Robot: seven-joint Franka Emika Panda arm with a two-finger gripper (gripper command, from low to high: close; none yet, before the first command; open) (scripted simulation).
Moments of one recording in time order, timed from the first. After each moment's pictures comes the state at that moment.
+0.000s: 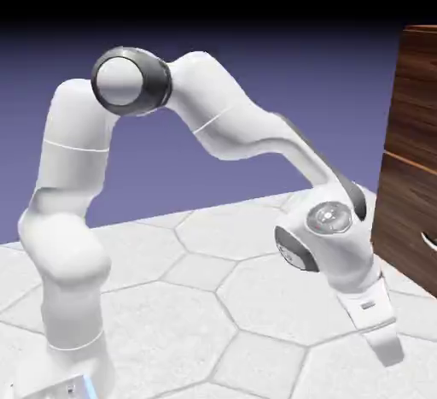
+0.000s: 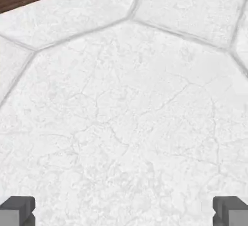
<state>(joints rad) 0.31 0.38 -0.83 -2.23 1.23 2.75 -0.35</state>
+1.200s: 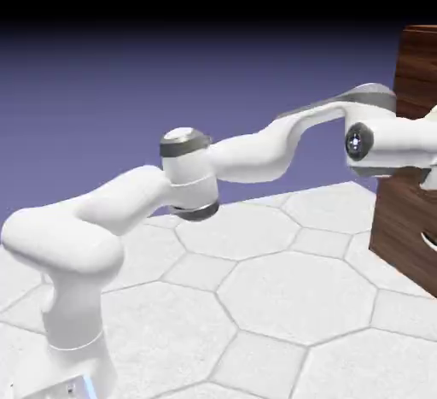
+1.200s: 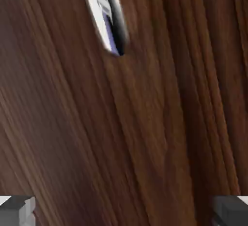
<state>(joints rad) 0.70 1.59 -1.90 -1.49 2.79 2.39 -1.75</state>
